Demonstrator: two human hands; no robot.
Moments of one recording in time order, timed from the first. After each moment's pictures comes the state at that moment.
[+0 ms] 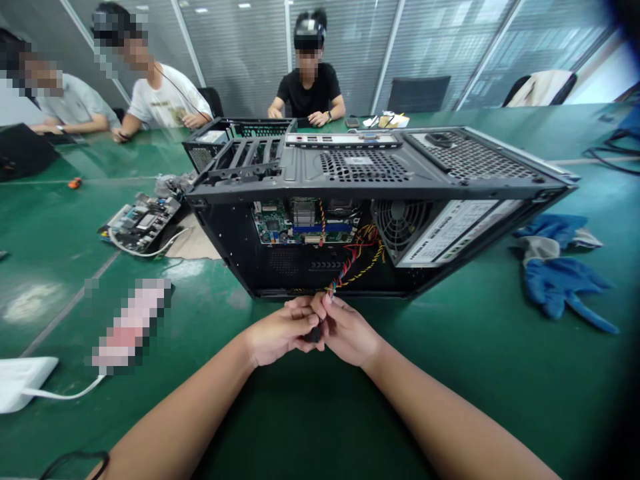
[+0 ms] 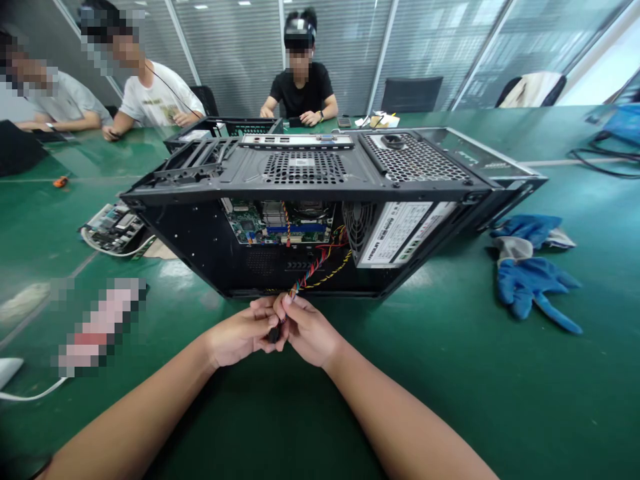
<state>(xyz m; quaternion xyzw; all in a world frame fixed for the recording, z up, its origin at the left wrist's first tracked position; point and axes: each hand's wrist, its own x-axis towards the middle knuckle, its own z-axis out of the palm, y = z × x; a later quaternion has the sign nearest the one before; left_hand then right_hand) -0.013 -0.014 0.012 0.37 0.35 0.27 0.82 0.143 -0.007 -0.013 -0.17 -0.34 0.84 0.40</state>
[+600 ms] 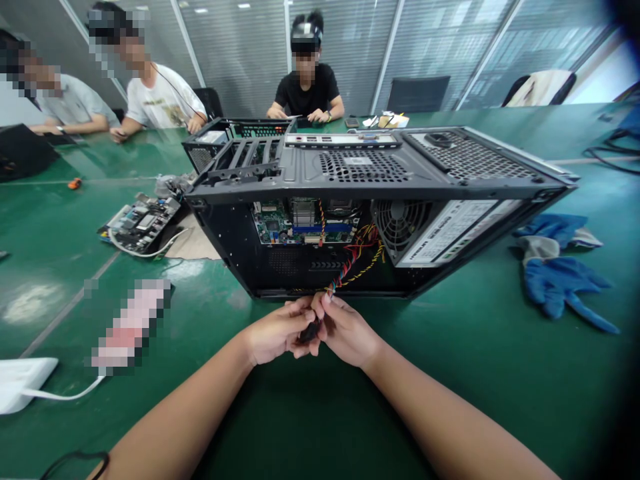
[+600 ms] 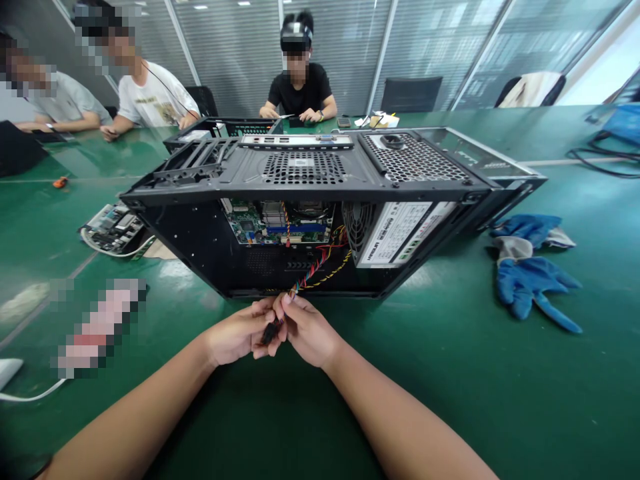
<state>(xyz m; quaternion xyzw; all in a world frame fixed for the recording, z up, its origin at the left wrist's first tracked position) -0.017 -0.012 0.008 0.40 0.31 0.28 0.82 0.141 -0.007 -0.014 -0.17 -0.34 0.83 0.41</state>
